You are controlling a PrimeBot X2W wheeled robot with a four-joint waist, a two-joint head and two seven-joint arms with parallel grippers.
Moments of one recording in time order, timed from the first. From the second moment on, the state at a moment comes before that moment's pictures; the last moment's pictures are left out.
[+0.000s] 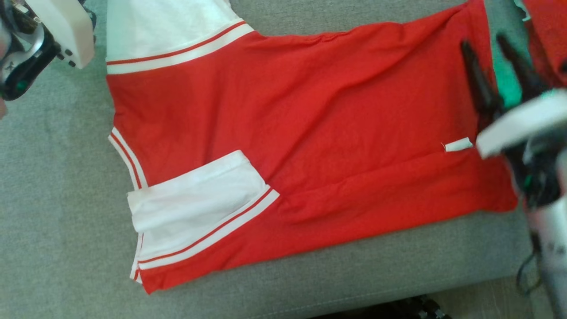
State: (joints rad) left arm -1.42 0.70 -1.32 0.51 -1.00 -0.13 0.07; right arm -0.46 -0.30 0.13 0.12 0.50 0.13 0.19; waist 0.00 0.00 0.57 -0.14
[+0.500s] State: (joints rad) left arm -1.42 0.68 -1.32 0.50 -0.98 -0.13 0.08; right arm -0.73 -0.33 0.19 0.36 0.57 0.13 0.50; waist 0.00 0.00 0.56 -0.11
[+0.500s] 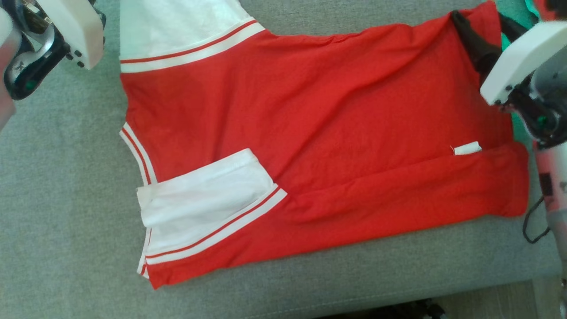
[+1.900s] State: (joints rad) left arm -1.45 0.65 -1.33 0.55 -0.92 -0.13 -0.10; right arm -0.83 -0.43 0.22 0.43 0.64 0.13 0.45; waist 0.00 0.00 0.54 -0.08
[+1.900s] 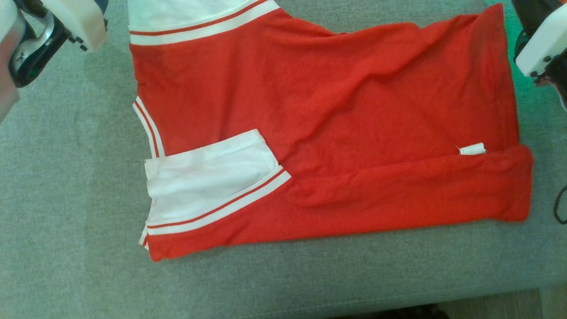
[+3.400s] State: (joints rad) left arm -1.28 0.76 -1.26 0.40 -0.86 -0.12 -0.26; right arm -0.72 -0.43 0.14 0.45 0.55 0.13 0.22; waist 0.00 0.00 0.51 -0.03
